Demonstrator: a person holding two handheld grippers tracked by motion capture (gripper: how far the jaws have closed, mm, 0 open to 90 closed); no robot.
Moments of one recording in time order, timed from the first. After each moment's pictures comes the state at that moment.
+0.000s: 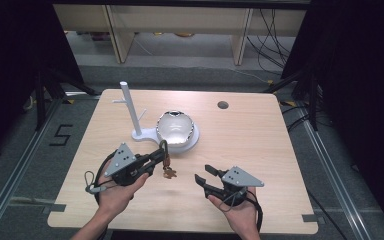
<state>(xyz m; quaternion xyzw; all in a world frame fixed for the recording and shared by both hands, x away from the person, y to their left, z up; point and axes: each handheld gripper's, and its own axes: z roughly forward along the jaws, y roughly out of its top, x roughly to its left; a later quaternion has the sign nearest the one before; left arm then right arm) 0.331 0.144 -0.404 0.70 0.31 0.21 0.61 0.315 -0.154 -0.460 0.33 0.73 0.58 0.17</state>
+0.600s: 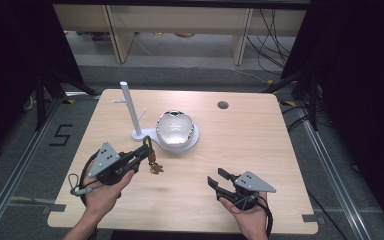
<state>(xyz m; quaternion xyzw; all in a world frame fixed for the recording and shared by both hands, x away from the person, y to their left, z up) 0.327 0.174 -0.401 0.68 0.34 0.25 0.60 0.309 -0.184 -0.475 0.37 0.71 0.56 0.19</state>
